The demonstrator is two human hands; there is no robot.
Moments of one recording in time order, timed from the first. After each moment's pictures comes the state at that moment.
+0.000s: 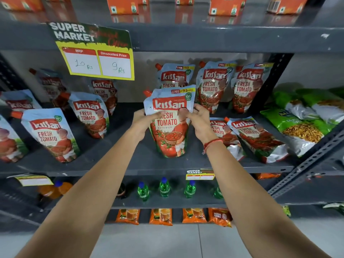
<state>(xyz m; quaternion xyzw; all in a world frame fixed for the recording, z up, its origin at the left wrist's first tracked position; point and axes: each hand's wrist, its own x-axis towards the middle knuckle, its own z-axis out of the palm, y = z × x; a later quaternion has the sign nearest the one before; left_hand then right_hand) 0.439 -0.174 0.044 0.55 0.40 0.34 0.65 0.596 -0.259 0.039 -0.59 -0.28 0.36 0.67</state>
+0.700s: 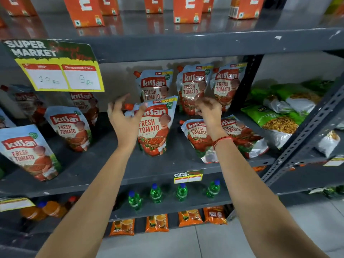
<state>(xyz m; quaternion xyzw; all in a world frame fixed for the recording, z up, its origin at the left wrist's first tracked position) 0.447 -0.205 0.072 0.66 0.42 0.56 0.29 0.659 -0.295 0.060 -0.65 -0.25 0.17 0.69</state>
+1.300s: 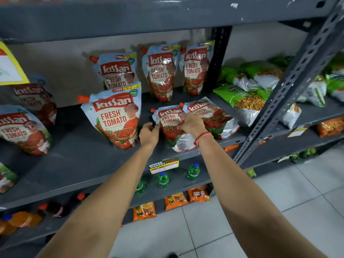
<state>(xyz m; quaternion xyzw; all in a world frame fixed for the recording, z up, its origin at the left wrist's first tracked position) 0.562 -0.258 -0.034 0.63 0.49 0.24 0.54 0.682 -0.339 0.006 -0.92 -0.32 0.17 0.17</state>
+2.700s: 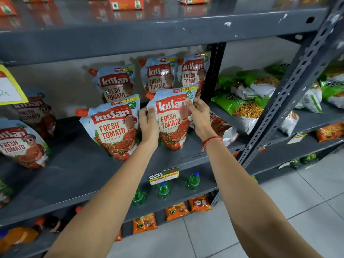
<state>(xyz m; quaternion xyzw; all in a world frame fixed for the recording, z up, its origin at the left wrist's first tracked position) 0.581 -0.277 0.046 0.53 0.37 0.40 0.65 0.698 -0.346 0.041 -0.61 -0.19 0.20 0.74</state>
